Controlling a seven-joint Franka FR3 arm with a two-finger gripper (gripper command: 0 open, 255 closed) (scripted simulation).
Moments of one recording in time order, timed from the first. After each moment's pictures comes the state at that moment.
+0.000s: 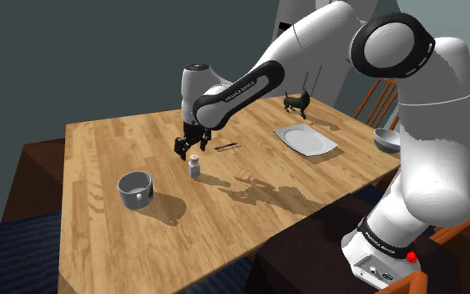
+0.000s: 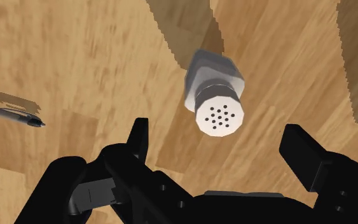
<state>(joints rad) 0.08 0.51 0.23 -1.82 -0.25 2.38 0.46</state>
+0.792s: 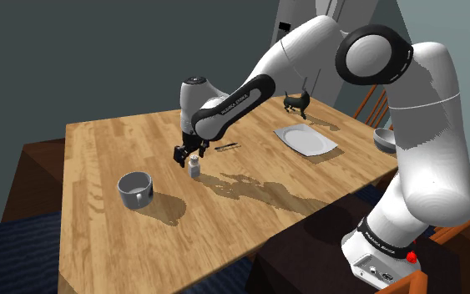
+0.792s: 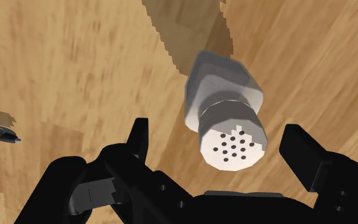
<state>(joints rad) 0.09 0.60 0.21 -1.79 -0.28 2.44 0.48</state>
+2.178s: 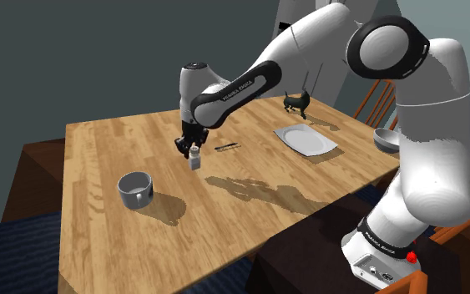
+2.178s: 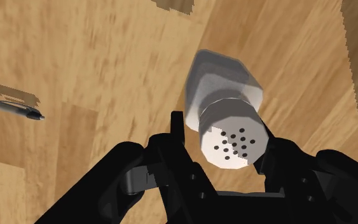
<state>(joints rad) 0.08 0.53 0.23 -1.78 -0.25 2.37 0.46</state>
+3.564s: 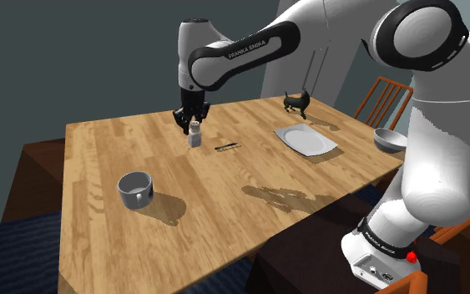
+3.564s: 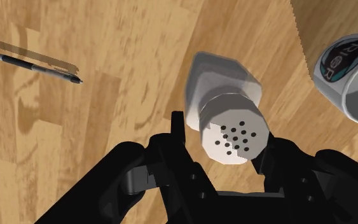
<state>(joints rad) 0.06 0.39 0.26 -1.70 -0.19 2.15 0.41</state>
